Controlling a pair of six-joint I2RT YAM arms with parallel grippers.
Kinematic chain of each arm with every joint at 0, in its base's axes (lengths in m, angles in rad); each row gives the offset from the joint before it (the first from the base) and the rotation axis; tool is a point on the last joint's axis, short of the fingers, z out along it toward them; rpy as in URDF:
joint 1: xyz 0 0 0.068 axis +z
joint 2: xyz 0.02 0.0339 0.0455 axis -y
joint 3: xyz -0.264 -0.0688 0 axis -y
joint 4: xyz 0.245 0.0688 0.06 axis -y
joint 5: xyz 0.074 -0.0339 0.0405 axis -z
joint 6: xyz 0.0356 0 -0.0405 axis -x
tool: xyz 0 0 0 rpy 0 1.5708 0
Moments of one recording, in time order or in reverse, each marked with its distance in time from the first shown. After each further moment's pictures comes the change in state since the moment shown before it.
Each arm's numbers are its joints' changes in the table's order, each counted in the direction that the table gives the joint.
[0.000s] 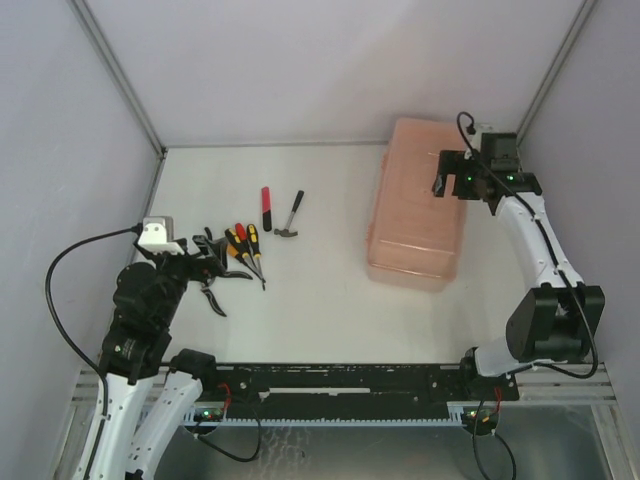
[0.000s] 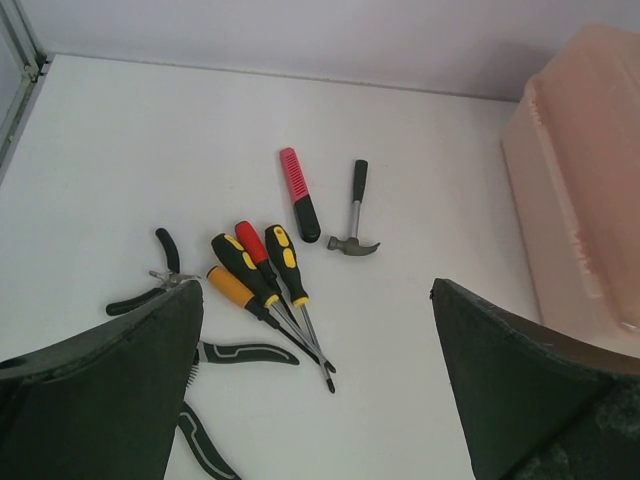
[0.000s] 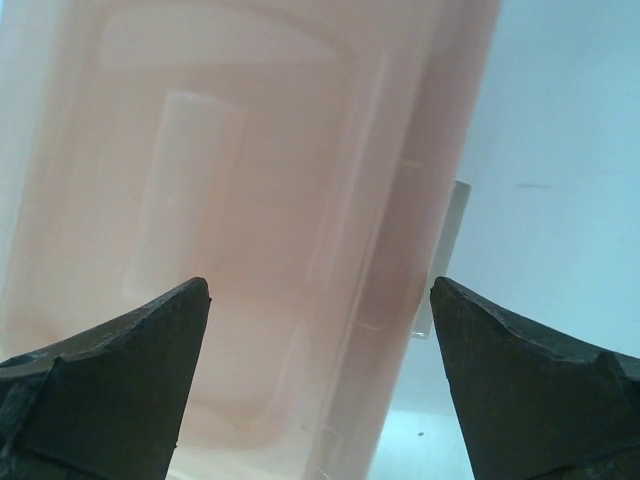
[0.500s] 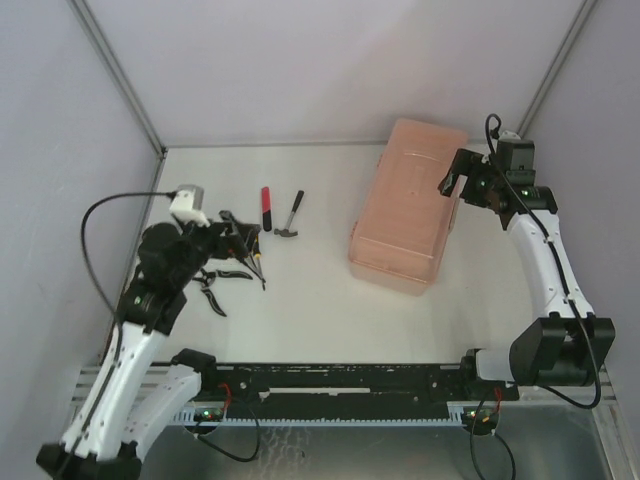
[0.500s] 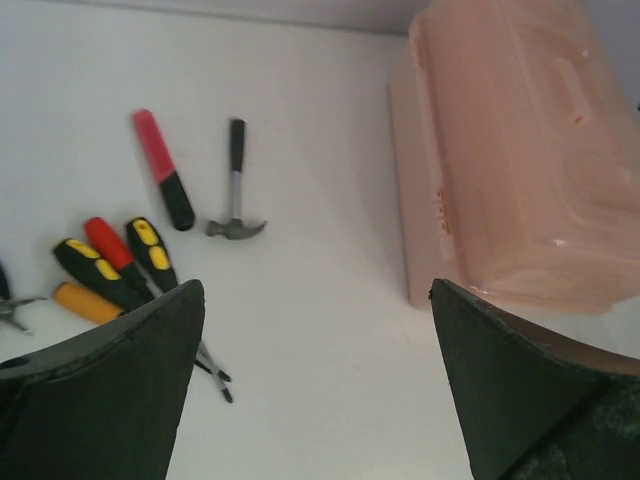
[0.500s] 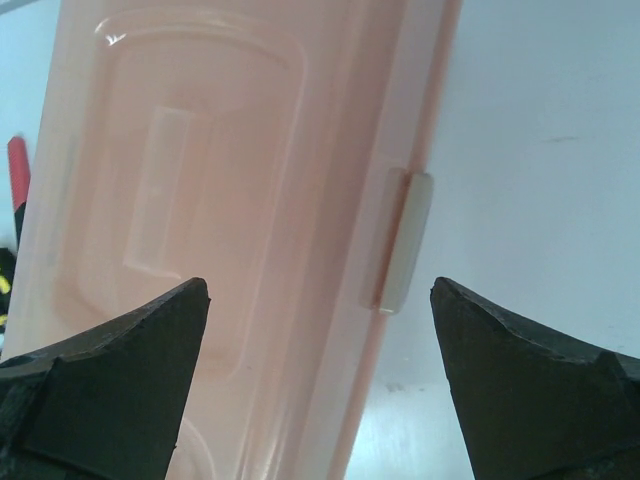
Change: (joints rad) left arm -0.013 -0.222 0.033 0.117 0.224 0.108; right arm -0.011 0.156 -0.072 -0.018 -0.015 -0.182
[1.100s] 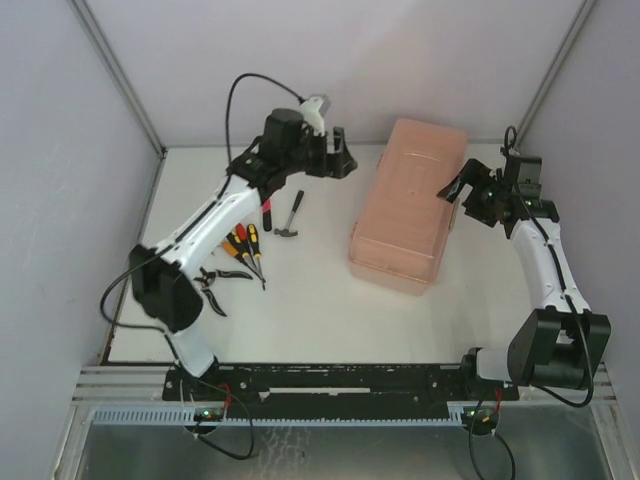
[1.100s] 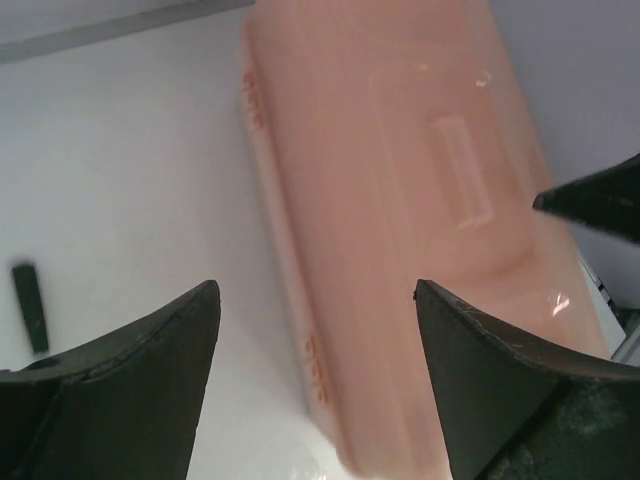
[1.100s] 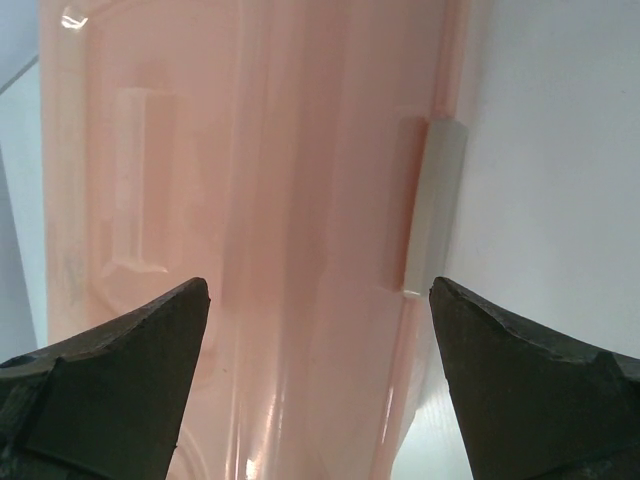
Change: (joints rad) left arm -0.313 -1.053 0.881 -0.034 0.055 0.010; right arm -0.087 0.008 -0.155 0.090 -0.185 -0.194
